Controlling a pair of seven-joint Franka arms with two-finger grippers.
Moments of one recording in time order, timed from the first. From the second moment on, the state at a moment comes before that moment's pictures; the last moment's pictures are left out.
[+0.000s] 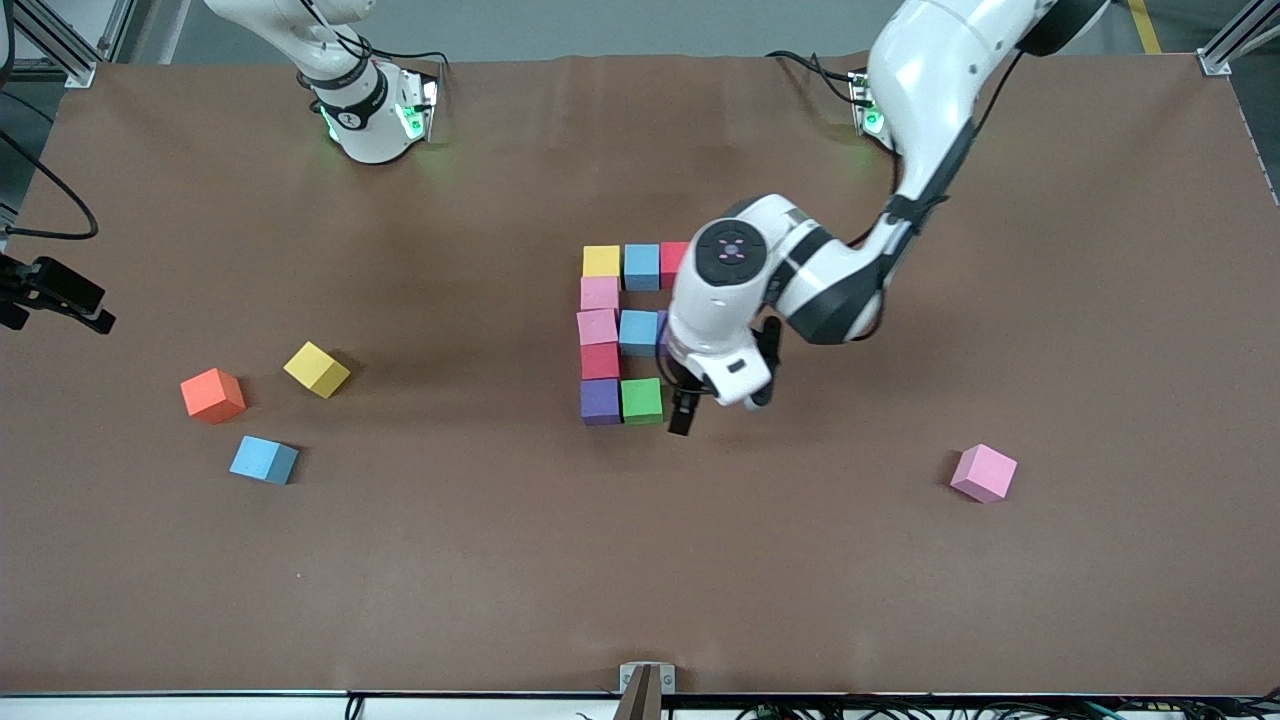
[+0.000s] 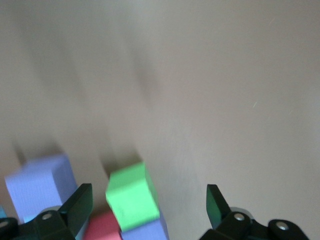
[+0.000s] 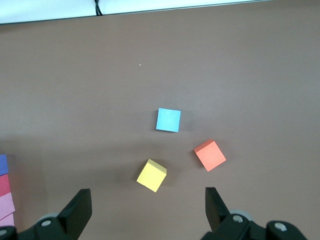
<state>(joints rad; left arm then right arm) -0.36 0.63 -0.35 -1.46 0.25 2.19 -2.02 -0.03 0.03 -0.09 -1.60 0.03 1.76 -0.04</state>
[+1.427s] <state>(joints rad) 0.26 0.66 -0.34 -1.58 0.26 2.14 -1.01 0.02 0.03 -0.09 -1.60 0.03 1.71 -0.04</state>
